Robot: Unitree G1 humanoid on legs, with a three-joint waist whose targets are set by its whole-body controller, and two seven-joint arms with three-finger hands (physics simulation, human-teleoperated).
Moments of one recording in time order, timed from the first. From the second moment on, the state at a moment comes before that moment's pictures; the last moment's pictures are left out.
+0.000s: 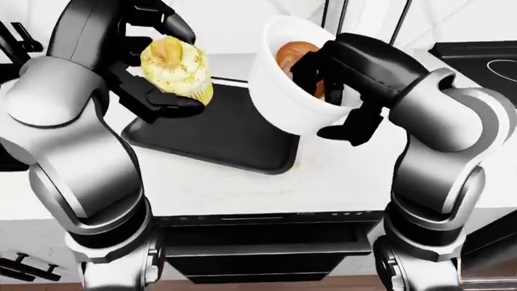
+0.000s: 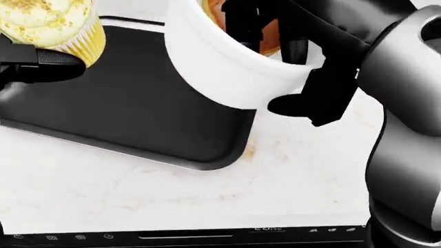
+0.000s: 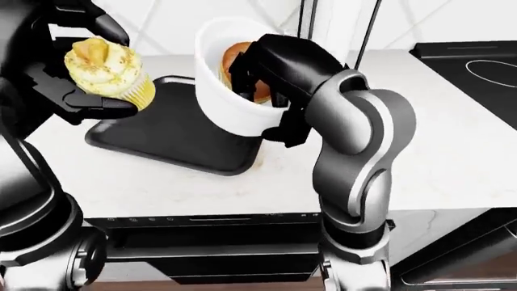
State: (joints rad) left arm -1.00 0.34 0.06 -0.51 0.81 1.18 -0.80; right arm -0.89 -0.23 0.01 -0.49 -0.98 0.38 1.14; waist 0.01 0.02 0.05
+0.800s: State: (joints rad) left arm -1.04 0.37 0.06 -0.56 0.85 1.22 -0.88; right arm -0.92 -0.27 -0.02 -0.41 -0.98 0.38 1.13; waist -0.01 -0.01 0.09
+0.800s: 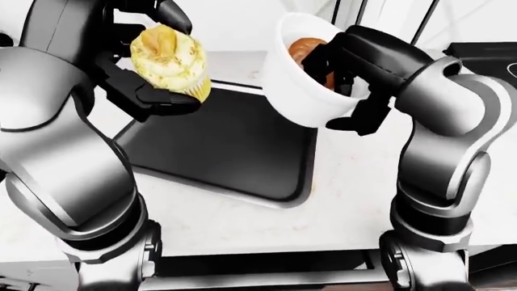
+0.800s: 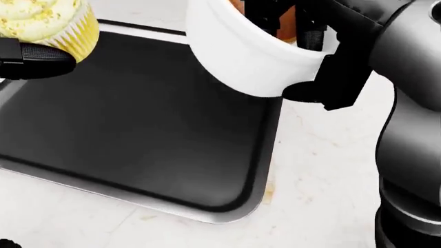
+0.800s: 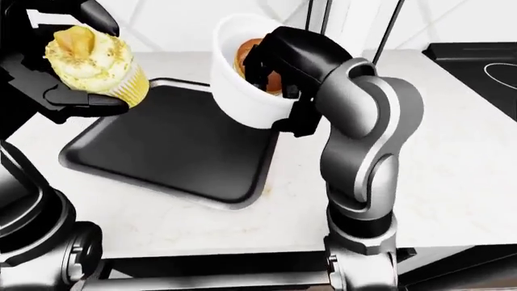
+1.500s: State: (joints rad) left arm -1.09 0.45 0.09 -0.57 0.82 1.27 -0.90; right arm -1.15 -0.14 0.05 0.13 -1.05 0.17 0.91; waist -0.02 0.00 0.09
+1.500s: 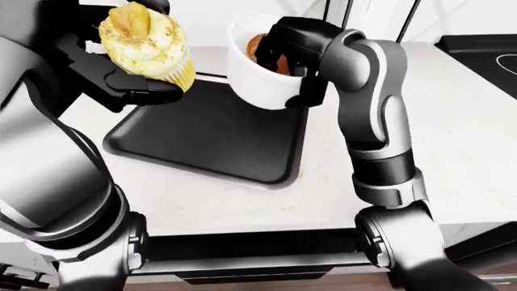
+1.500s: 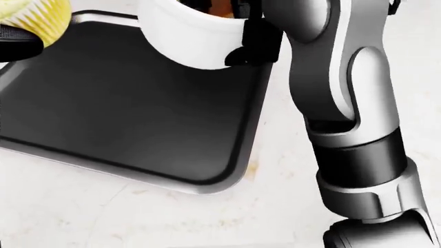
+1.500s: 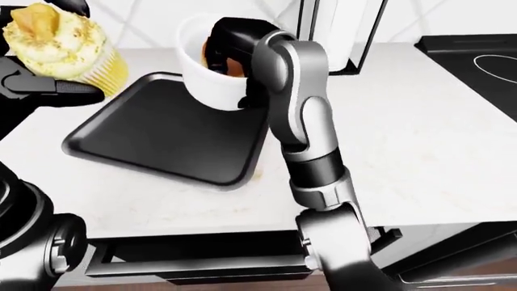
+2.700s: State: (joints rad) left arm -1.10 0.55 0.10 -0.60 0.68 1.35 -0.82; right arm -0.91 0.00 0.10 0.04 -1.19 0.05 0.91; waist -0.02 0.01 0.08
